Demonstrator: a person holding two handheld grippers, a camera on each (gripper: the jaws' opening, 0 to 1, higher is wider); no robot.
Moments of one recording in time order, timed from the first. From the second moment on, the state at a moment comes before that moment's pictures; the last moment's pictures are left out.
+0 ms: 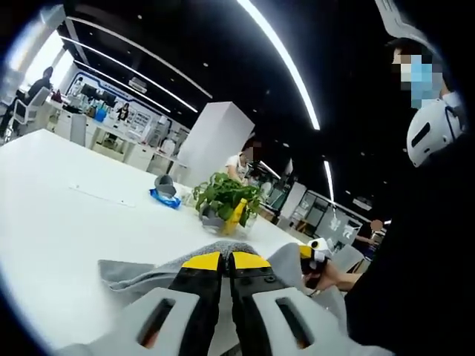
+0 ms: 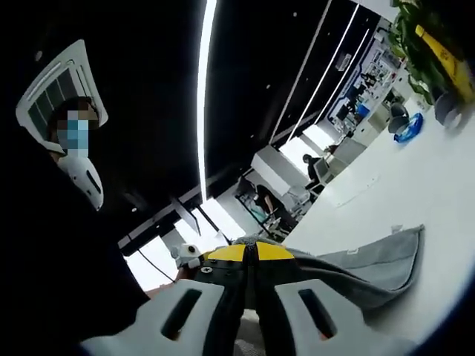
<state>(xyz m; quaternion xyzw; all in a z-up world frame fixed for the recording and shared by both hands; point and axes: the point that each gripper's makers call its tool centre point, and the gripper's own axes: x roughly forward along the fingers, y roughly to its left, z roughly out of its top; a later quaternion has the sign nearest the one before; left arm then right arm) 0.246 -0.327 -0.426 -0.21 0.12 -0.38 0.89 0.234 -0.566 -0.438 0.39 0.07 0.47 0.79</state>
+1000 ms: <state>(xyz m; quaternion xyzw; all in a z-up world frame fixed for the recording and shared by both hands) 0.301 -0.287 -0.496 -0.14 0.25 -0.27 0.92 0.304 -0.601 -0.502 0.29 0.18 0.34 0.87</state>
